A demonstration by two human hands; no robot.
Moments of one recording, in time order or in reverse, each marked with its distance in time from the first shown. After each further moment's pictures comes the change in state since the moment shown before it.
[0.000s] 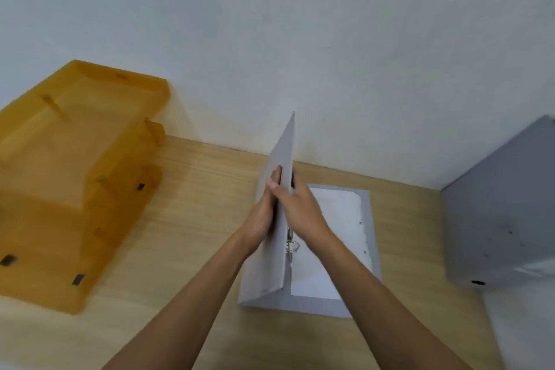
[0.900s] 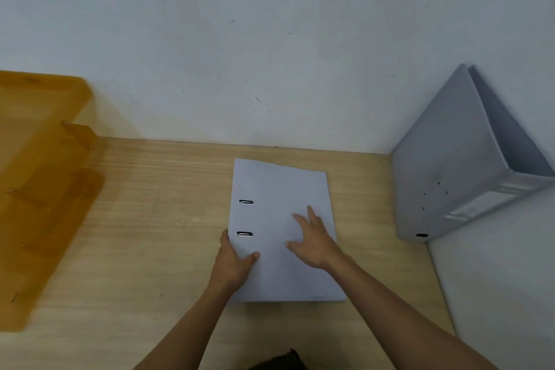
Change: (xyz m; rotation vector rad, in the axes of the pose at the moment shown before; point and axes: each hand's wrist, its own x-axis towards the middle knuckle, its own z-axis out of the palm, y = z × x) left_hand -0.040 -0.119 0.080 0.430 0.231 -0.362; right_hand -0.034 0.177 -0.135 -0.637 -0.197 0.287
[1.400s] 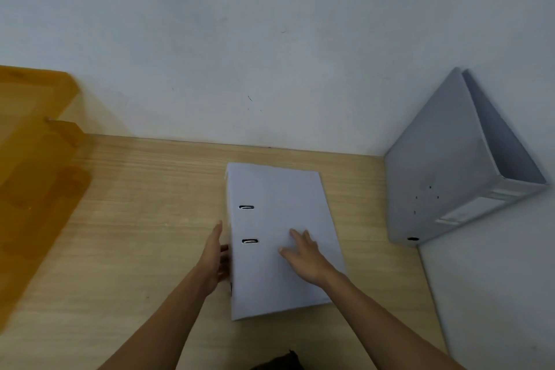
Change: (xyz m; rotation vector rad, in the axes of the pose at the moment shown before) left_hand 0.014 0.016 -0.008 -0.555 -0.182 -0.467; right_hand -0.011 0.019 0.015 0.244 -0.107 0.101
